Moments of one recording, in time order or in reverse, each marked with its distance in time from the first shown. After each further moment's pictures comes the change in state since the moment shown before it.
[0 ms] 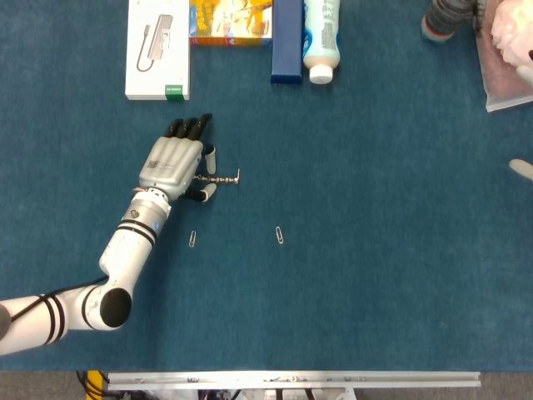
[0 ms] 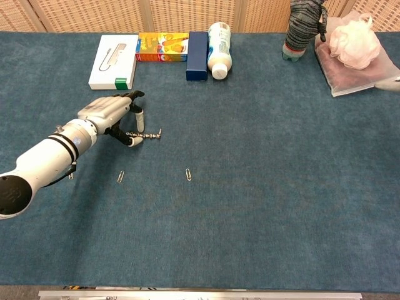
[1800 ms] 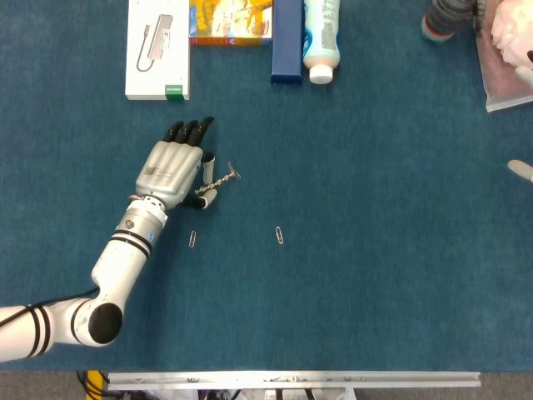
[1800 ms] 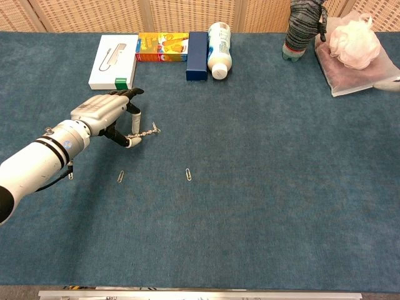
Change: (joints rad) left arm 0.024 0.073 0.031 -0.151 0.041 0.080 0.050; right arm 0.001 -0.009 0.000 0.008 -0.005 0.005 0.016
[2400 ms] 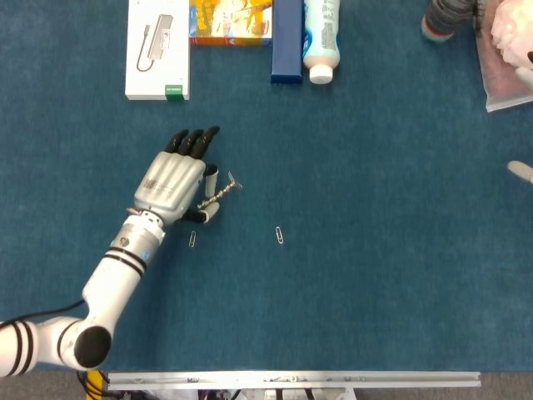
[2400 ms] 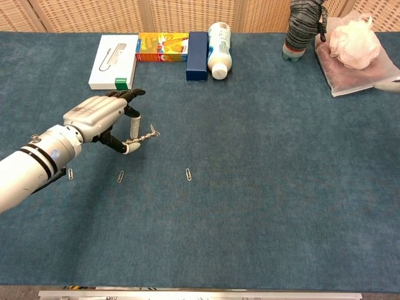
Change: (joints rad) left arm 0.040 0.073 0.048 -0.161 0.075 0.077 0.033; right arm -0.004 0.001 -0.004 -0.001 -0.004 0.008 0.004
